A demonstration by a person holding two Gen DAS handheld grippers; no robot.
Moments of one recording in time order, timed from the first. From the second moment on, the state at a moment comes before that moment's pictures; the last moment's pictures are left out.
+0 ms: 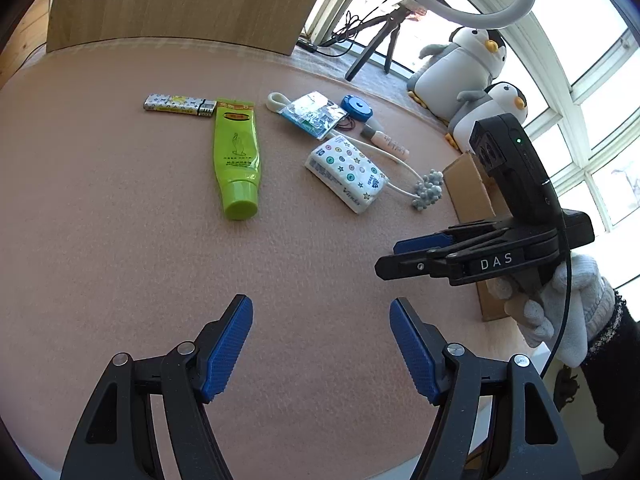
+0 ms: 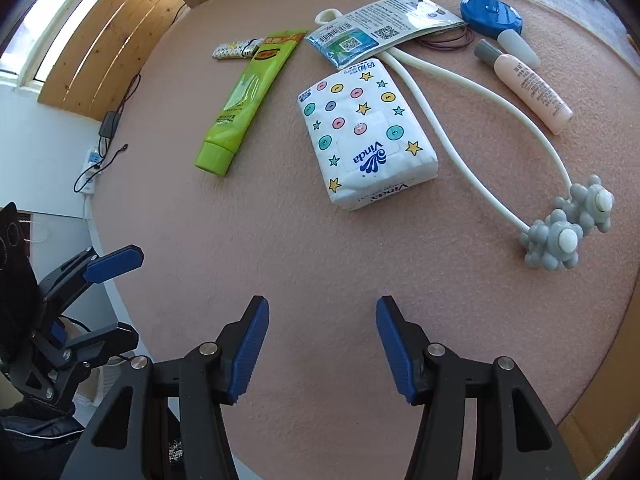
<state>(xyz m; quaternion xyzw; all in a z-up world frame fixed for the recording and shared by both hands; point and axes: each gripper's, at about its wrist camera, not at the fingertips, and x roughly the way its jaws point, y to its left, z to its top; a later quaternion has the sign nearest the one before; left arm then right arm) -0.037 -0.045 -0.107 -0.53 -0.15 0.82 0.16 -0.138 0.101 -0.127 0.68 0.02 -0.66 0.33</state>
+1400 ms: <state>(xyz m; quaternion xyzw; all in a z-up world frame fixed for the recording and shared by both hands) -0.048 -0.004 -0.118 -0.54 -0.13 0.81 0.19 -0.110 0.176 -0.132 0.68 -0.06 -0.70 0.20</state>
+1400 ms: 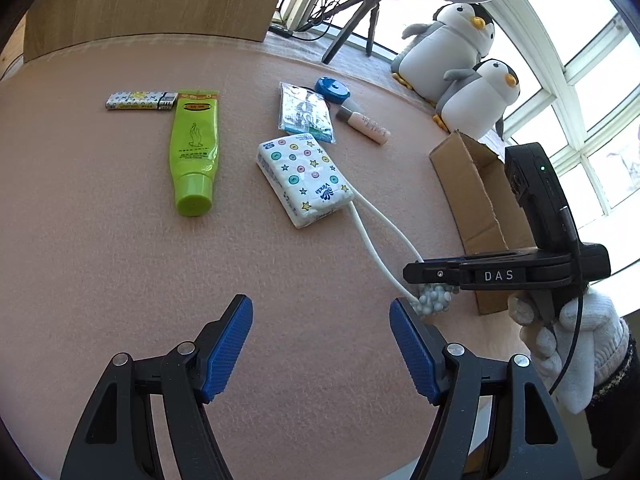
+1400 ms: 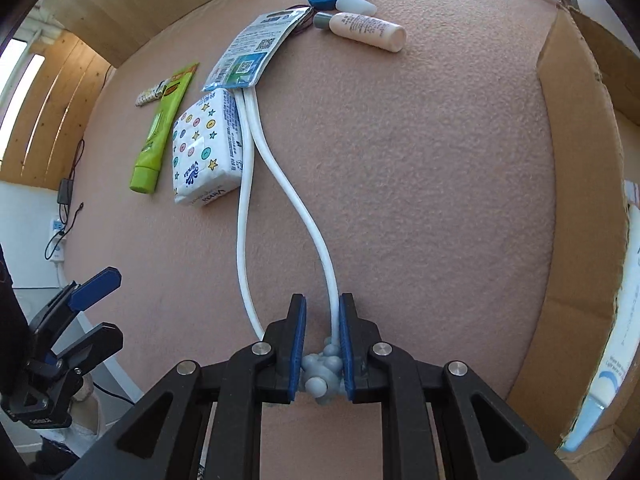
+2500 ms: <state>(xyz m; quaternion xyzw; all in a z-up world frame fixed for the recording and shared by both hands) -0.047 0.084 -0.155 -0.58 -0.08 0.77 0.24 -0.012 0.180 -0.121 0.63 -0.07 -0.75 0.20</state>
